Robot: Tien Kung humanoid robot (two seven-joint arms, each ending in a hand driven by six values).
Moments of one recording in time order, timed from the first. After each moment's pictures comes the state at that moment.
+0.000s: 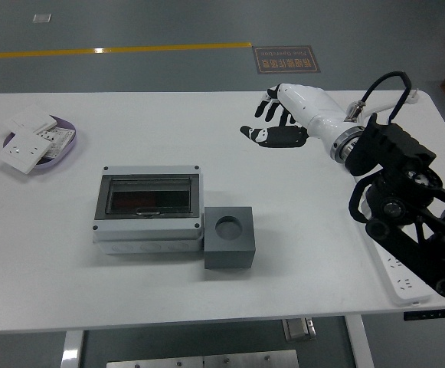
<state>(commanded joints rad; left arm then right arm) 0.09 0.09 -1.16 -0.18 0.84 -0.02 0.05 0.56 -0.39 0.93 1.71 -1.86 0.11 -0.51</state>
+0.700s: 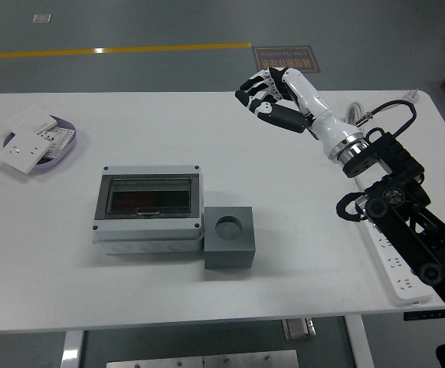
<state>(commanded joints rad) 0.08 0.08 -1.15 -0.18 0.84 -0.02 0.06 0.42 -0.22 1.14 1.47 -1.51 0.00 -0.02</state>
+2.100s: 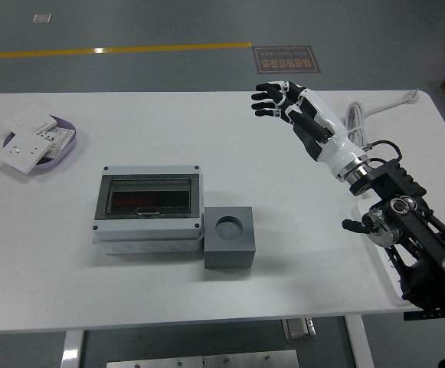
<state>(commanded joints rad) 0.08 0.08 -1.12 -0.18 0.81 0.02 0.09 0.36 -0.23 1.16 1.38 -0.99 0.10 0.14</state>
